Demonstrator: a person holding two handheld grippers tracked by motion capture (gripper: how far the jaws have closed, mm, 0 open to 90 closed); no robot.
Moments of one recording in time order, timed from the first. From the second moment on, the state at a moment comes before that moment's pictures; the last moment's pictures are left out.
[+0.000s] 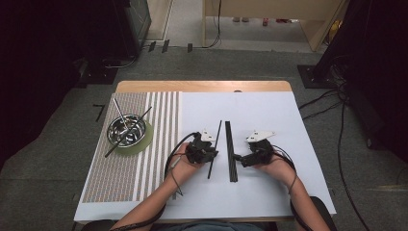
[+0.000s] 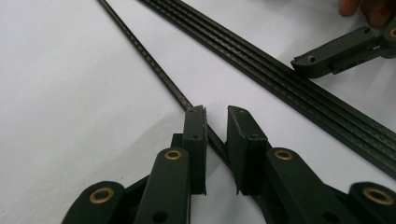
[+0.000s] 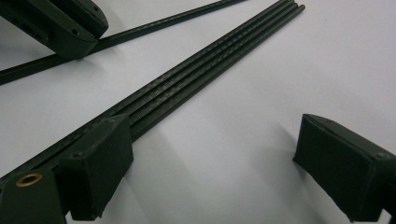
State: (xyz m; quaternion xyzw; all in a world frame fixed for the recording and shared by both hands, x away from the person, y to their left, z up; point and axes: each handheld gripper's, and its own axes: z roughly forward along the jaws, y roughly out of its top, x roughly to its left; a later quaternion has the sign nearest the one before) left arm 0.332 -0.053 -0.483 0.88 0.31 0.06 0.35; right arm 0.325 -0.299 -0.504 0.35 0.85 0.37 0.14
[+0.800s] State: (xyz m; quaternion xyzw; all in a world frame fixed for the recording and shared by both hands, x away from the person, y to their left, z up) left arm 0.344 -0.027 -0.478 0.88 0.35 0.06 0.32; right arm 0.325 -0.299 -0.504 0.35 0.85 0.37 0.14
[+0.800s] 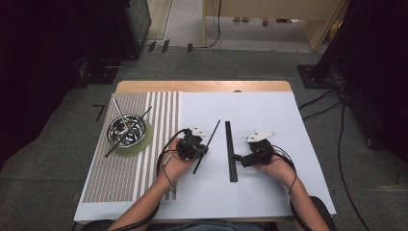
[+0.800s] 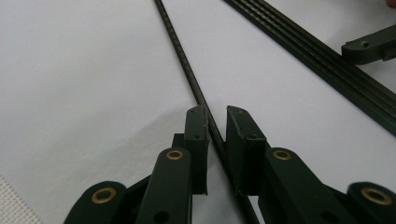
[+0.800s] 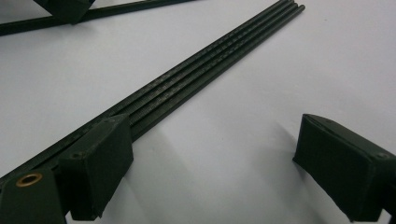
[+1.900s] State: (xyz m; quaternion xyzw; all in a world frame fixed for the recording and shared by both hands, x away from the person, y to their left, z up) left arm 0.358 -0.005 -0.476 0.88 0.36 0.04 0.31; right arm 0.325 -0.299 -0.504 0.35 0.85 0.37 0.14
